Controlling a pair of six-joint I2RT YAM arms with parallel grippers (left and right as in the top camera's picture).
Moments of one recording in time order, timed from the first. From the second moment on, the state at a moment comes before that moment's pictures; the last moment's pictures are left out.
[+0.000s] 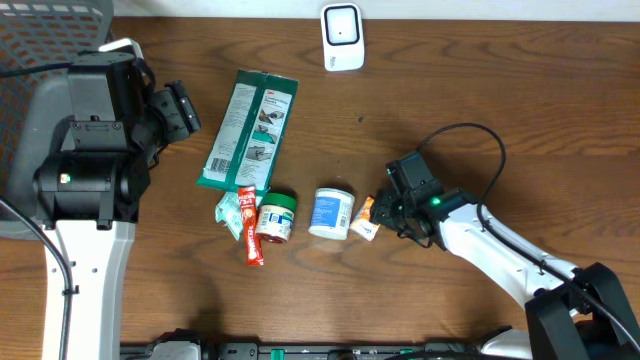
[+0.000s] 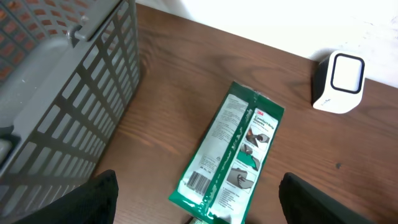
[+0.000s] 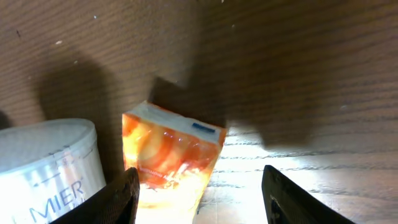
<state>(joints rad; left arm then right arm) -0.02 1.27 1.48 -0.94 -0.11 -0.30 0.49 1.54 0.79 -0.45 -0.10 0.82</state>
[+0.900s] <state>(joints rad) -0.02 1.27 1.48 -0.94 -0.11 -0.30 0.33 1.54 0.79 -0.45 -0.28 0.57</state>
